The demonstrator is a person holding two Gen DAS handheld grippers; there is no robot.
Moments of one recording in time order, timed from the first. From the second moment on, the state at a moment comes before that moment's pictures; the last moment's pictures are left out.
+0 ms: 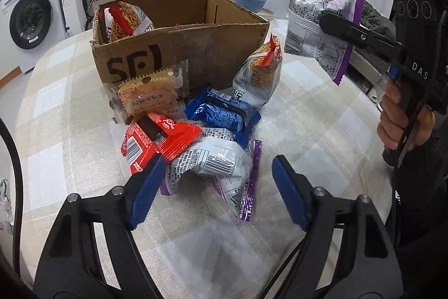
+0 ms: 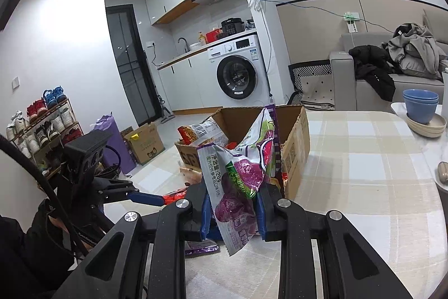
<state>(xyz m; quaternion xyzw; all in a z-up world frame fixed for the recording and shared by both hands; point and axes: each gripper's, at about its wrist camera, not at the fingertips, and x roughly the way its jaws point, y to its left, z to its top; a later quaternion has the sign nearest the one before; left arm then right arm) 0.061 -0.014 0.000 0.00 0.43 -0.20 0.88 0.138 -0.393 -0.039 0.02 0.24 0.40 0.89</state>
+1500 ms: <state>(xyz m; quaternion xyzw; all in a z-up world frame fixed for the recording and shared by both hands) 0.076 -0.044 -0.034 0.03 0.43 -0.17 0.89 0.139 -0.386 -0.043 0.01 0.25 0.41 0.88</state>
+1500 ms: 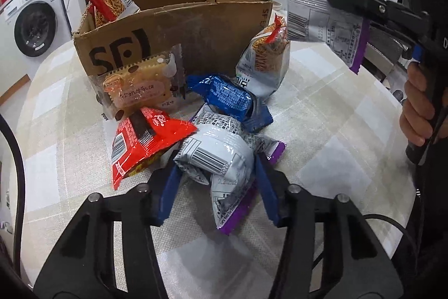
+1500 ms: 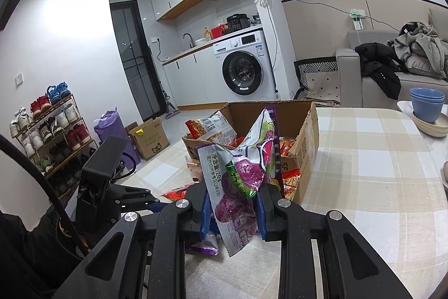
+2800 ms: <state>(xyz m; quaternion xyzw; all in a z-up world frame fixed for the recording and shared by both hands) 0.043 -0.012 0.033 -0.02 0.33 -0.22 0.92 0.130 -0.392 -0.032 0.02 0.23 0.41 0.88</state>
